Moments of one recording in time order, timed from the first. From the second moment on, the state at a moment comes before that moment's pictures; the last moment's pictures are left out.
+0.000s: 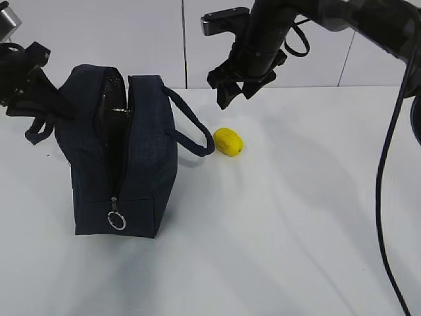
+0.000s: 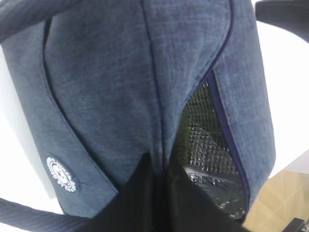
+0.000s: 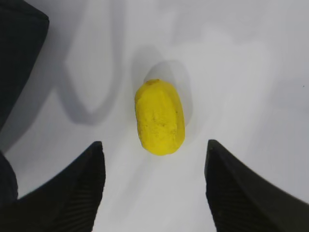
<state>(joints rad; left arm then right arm) 0.01 1.72 -1.25 -0.86 1.02 0.46 0.39 2.40 -2.40 0.10 1.25 -0.23</state>
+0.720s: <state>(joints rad) 0.01 1.72 -1.25 -0.88 1.03 0.46 0.39 2.50 -2.40 0.10 1.25 -0.25</state>
